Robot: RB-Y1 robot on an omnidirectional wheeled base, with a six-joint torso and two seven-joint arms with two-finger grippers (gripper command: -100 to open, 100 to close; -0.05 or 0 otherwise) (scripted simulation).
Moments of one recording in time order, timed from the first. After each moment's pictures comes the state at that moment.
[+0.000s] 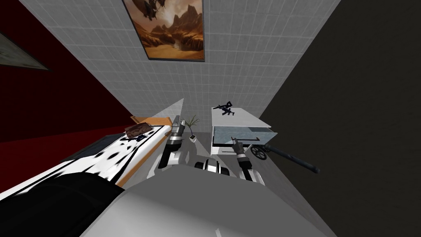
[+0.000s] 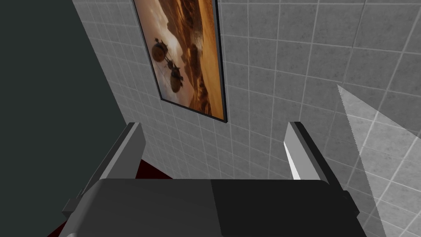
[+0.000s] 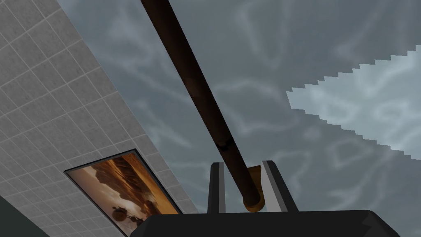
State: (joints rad) left arm 0.47 0.01 0.07 -2.24 -0.05 -0.38 0.06; right arm 0.33 0.03 -0.10 -1.61 0.80 -0.57 2.00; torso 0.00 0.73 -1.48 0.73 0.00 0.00
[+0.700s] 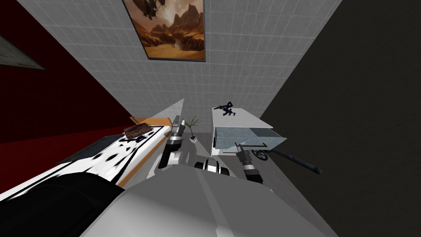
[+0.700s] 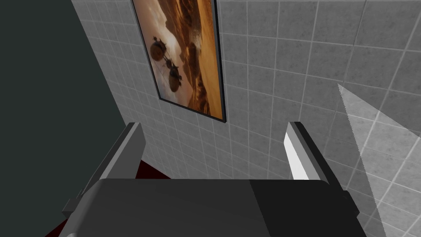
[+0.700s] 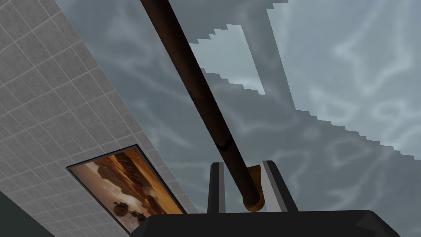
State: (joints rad) left arm 0.47 0.01 0.07 -2.24 -0.05 -0.38 0.06; right arm 0.52 0.04 -0.17 -1.74 0.88 -0.71 1.88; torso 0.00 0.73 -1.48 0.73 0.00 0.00
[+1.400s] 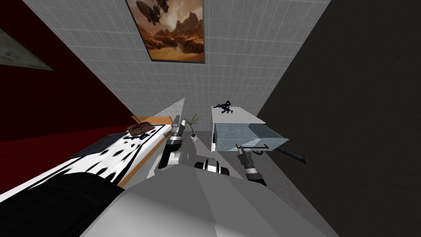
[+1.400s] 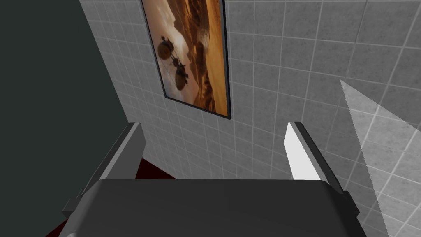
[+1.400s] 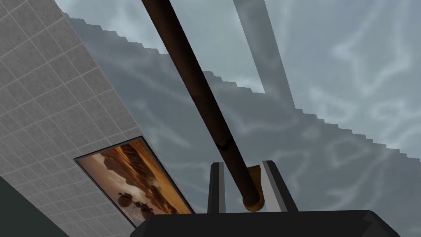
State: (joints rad) left arm 0.47 0.01 0.07 -2.24 -0.05 -0.38 0.06; right arm 0.57 0.04 -0.18 -1.77 0.88 -0.75 1.87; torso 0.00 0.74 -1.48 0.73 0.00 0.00
